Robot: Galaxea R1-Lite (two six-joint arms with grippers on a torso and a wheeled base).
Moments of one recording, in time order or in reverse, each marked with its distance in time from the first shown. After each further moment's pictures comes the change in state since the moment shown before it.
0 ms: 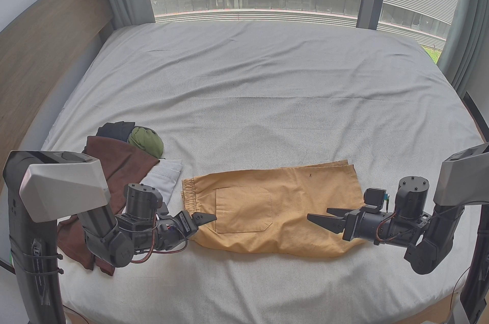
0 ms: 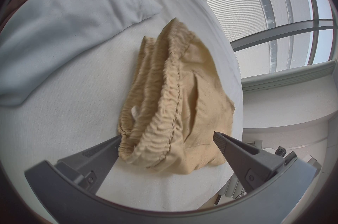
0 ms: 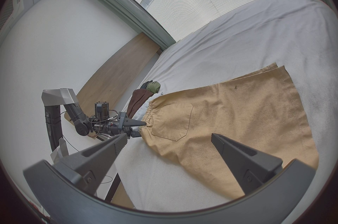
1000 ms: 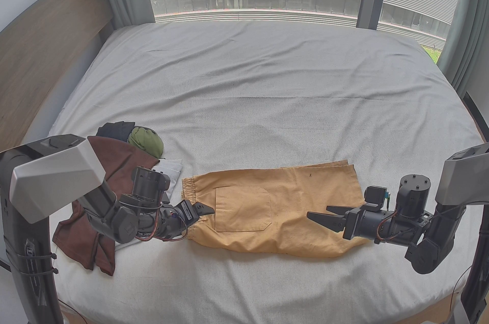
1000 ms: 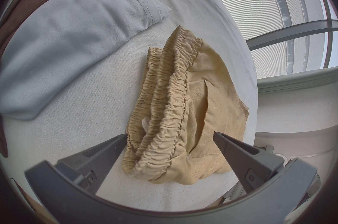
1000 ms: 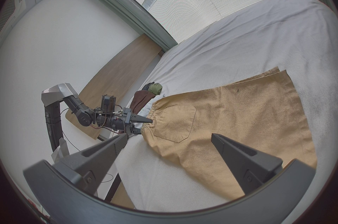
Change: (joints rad) left arm 0.004 -0.048 -0.206 0.395 0.077 0.011; right arm 0.004 -0.018 -0.001 0.000 0.000 0.000
